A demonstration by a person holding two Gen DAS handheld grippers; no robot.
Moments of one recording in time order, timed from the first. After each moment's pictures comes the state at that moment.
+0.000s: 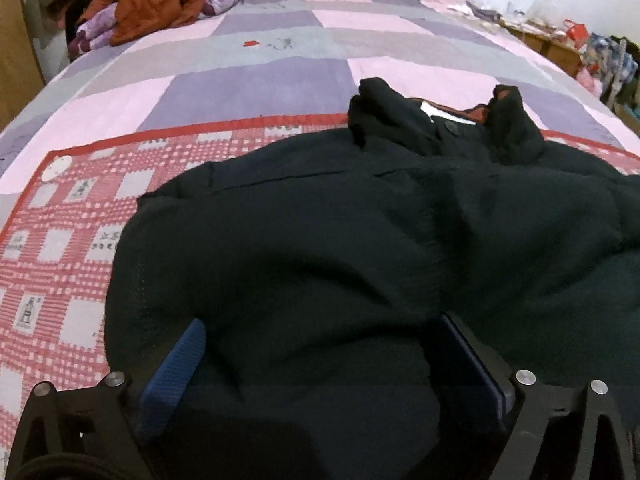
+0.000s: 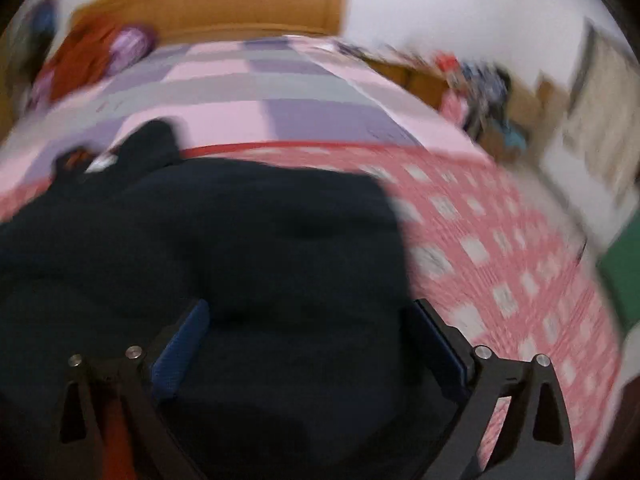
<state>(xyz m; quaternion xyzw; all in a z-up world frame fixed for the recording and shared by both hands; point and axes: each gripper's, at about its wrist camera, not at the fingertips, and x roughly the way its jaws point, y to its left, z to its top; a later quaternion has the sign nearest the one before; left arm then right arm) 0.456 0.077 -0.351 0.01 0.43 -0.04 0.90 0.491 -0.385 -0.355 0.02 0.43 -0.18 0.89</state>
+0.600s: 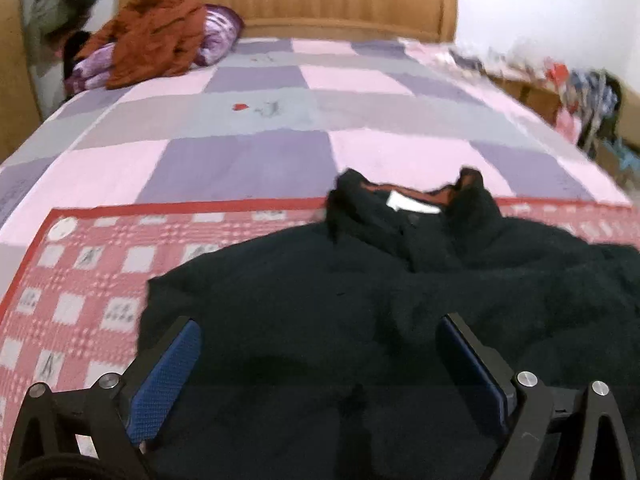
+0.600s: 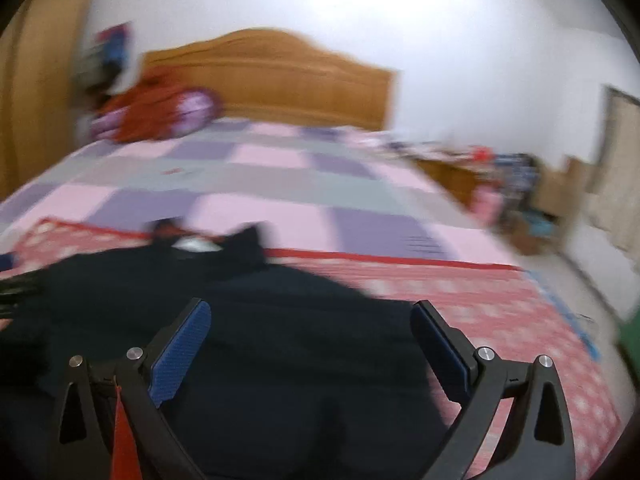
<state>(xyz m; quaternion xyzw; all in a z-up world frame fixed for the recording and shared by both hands) 0.466 0.063 -0.287 0.00 0.38 -0.06 0.92 0.463 -0.270 -0.274 -0.06 0.30 -0.05 0.95</state>
